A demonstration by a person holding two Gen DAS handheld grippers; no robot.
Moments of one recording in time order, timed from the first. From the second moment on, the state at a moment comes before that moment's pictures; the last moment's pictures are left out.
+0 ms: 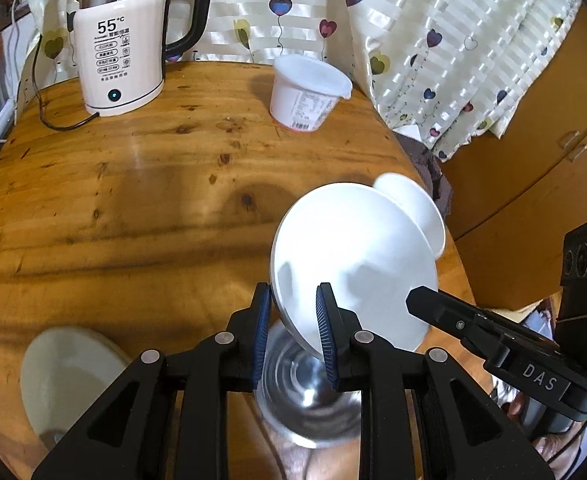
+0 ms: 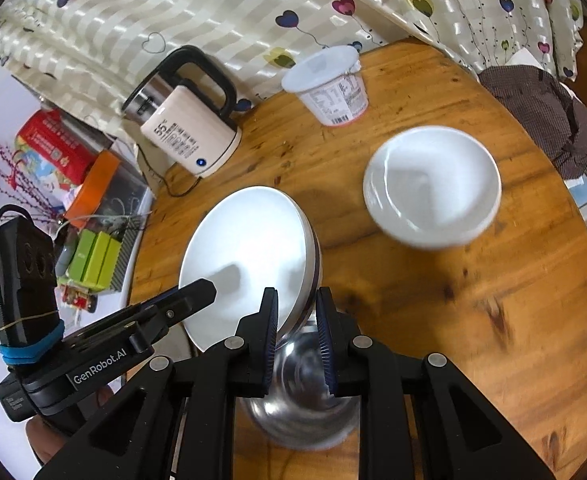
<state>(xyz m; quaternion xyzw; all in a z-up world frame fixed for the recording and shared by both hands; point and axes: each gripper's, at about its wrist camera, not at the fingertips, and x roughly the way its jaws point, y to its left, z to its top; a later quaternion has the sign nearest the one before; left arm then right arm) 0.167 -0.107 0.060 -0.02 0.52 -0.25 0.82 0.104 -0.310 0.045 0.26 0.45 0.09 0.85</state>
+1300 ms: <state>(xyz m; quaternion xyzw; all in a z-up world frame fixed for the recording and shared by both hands) 0.120 -0.104 0.005 -0.02 0.58 -0.24 0.78 0.065 -0.294 0.000 0.21 0.51 0.08 0.83</state>
